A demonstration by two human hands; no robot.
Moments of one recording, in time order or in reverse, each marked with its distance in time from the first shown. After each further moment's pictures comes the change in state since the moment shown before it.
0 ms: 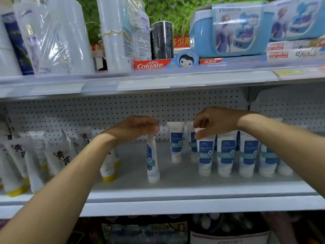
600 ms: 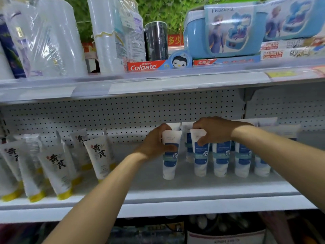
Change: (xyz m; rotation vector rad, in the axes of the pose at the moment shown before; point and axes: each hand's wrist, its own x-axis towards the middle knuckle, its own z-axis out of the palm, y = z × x) left_hand 0.046 -0.006 0.083 -0.097 0.153 0.121; right_hand 0.000 0.007 0.022 -0.150 -0.025 0.094
